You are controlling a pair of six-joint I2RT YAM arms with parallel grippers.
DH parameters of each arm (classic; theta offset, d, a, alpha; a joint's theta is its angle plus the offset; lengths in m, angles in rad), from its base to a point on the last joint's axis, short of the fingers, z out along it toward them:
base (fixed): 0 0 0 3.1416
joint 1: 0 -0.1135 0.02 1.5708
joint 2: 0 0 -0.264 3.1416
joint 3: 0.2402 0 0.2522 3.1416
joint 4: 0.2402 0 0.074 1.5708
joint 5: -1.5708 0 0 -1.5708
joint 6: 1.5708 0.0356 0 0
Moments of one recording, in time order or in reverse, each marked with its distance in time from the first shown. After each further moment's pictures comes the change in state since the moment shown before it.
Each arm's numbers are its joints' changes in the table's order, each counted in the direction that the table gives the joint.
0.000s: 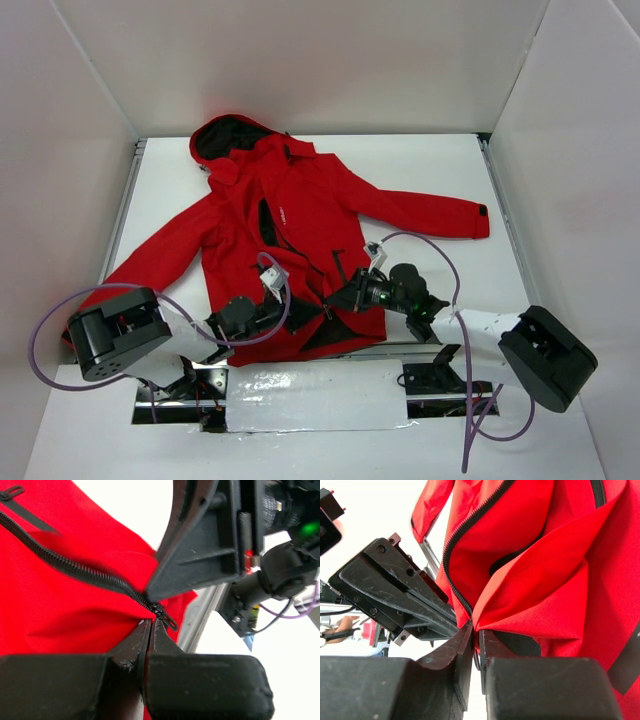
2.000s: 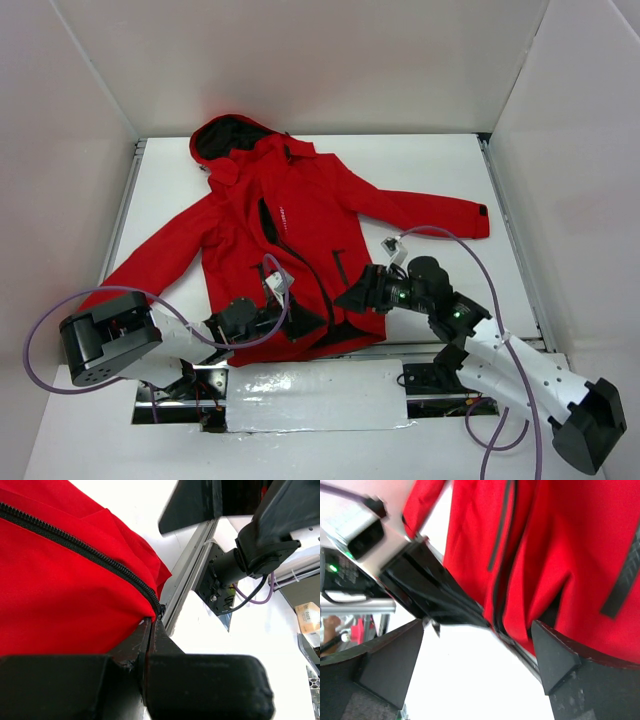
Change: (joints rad) left arm 0.024 -0.063 0.007 0.090 -0.091 -0.050; right arm 0.026 -0.445 0.214 0.774 -0.030 -0.082
